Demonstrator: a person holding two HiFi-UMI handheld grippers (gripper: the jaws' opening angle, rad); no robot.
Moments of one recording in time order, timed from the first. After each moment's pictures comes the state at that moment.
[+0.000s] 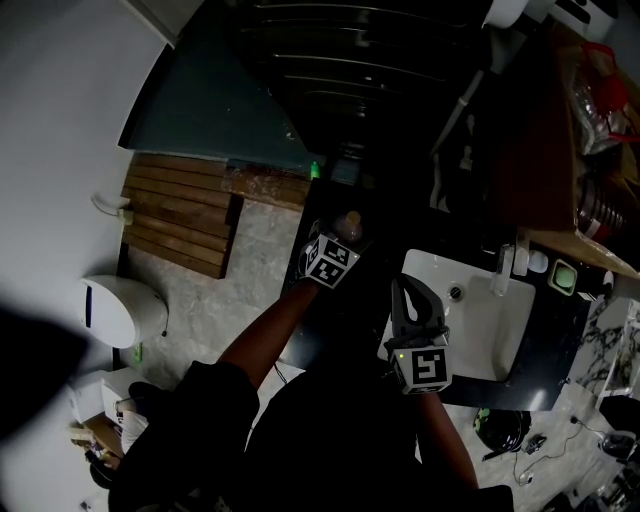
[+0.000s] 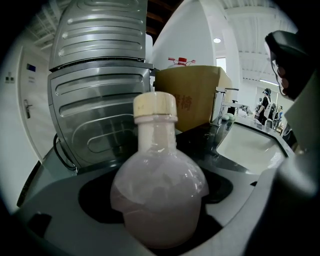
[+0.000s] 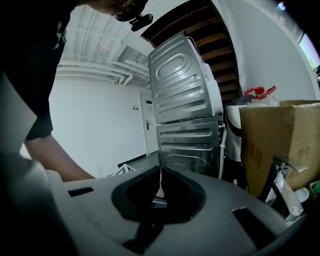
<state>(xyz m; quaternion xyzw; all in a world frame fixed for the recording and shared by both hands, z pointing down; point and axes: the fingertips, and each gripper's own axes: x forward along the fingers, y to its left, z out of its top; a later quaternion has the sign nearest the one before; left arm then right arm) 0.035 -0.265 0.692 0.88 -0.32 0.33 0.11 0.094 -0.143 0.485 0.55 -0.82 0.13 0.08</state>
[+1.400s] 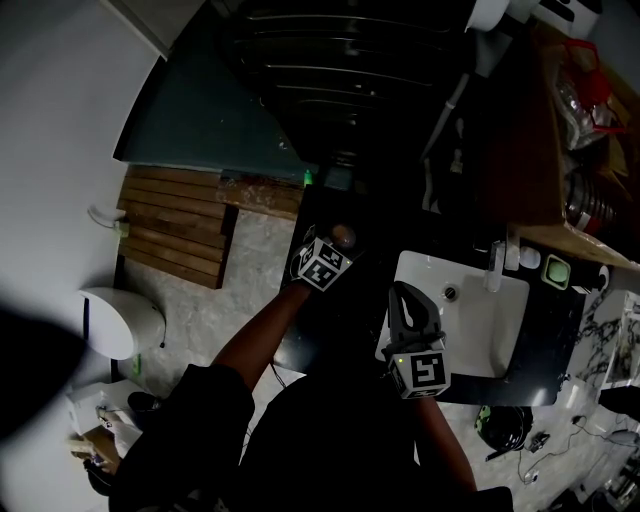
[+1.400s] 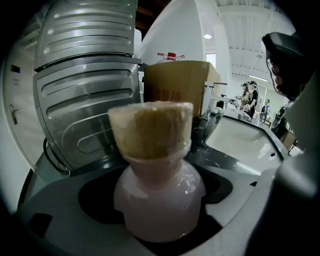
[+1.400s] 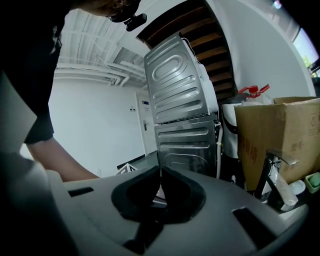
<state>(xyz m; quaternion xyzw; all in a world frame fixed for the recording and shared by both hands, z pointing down) 0.038 -0.252 0.699 0.89 -0.26 0.36 0.09 0.099 -0.128 0.484 0.56 -0.81 0.15 0.06</state>
